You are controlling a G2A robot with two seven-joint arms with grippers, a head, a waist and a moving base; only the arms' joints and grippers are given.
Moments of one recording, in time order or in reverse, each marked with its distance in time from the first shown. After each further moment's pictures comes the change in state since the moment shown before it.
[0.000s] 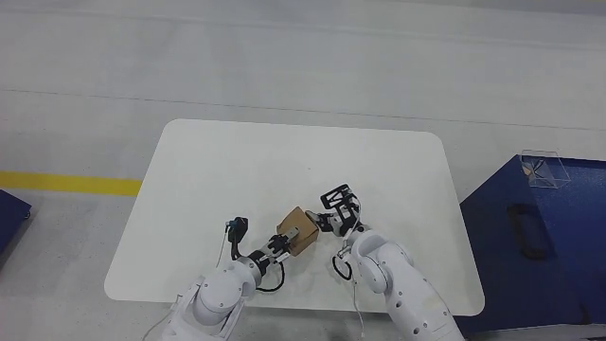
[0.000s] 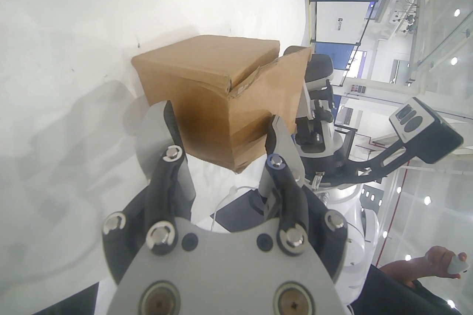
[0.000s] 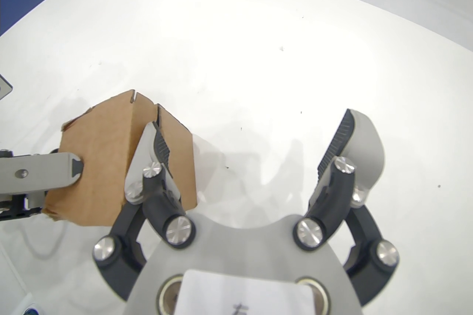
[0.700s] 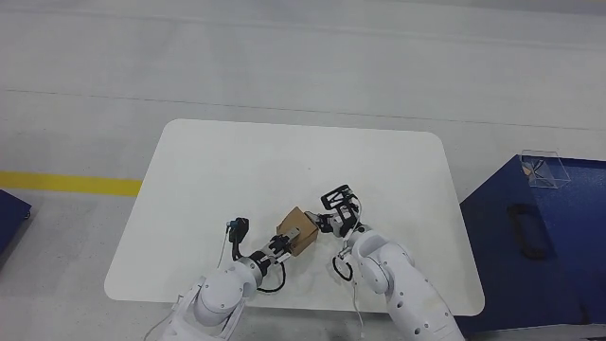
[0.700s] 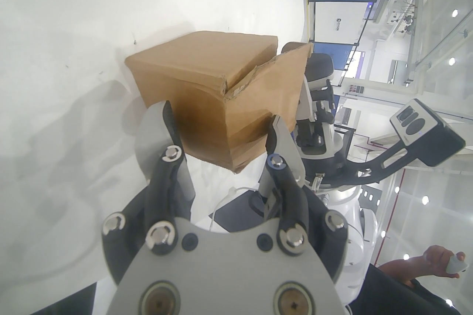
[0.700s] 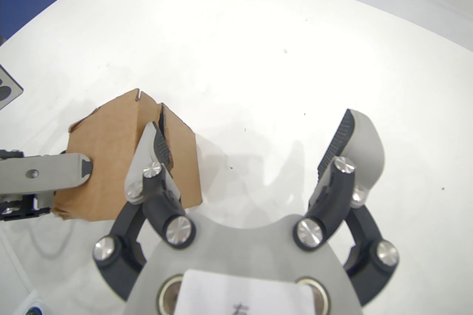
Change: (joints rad) left arm 0.000 0.004 0.010 -0.002 -0.011 -0.002 0.012; right arm -0.003 0.000 0.006 0.000 0.009 -0.026 -0.002
